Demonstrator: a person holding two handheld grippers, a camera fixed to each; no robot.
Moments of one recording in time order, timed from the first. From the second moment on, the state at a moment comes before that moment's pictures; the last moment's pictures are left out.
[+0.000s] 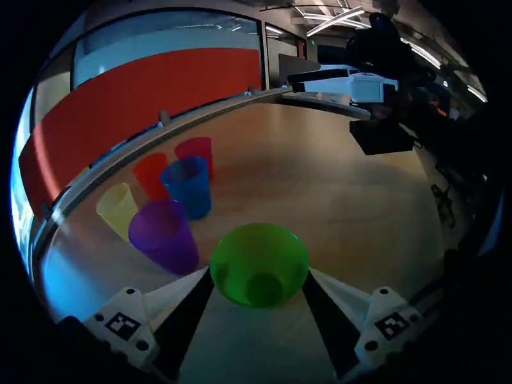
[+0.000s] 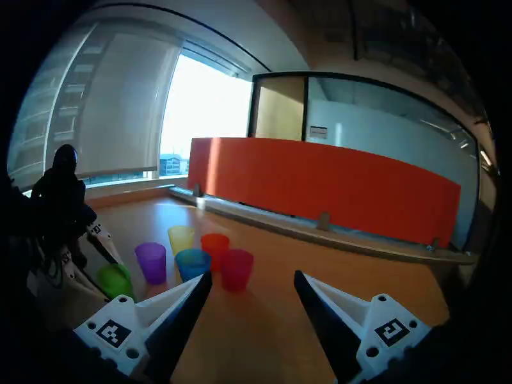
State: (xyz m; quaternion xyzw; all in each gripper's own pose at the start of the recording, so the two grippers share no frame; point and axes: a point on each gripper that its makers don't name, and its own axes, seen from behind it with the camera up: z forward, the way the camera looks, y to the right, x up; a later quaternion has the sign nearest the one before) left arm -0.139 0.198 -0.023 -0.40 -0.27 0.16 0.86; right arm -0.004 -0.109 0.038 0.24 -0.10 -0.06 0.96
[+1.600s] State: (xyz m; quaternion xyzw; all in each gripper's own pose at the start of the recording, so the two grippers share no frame) left arm 0.007 0.151 -0.046 -0.27 -0.05 0.04 0.96; right arm -0.007 -0.200 0.040 0.30 -0.10 -0.08 0.95
